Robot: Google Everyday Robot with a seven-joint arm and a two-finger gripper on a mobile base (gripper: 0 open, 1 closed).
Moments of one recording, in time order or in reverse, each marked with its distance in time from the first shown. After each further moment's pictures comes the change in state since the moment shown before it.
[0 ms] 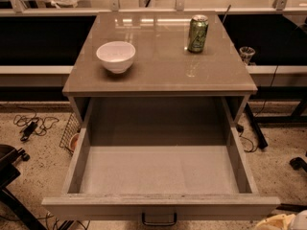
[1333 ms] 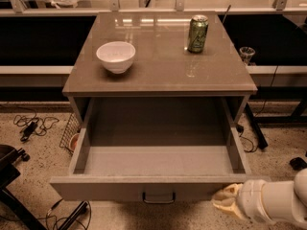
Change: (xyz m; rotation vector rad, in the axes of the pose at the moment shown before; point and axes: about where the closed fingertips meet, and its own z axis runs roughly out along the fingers) arm -0.022 -0.067 0.137 -0.059 -0.185 -0.017
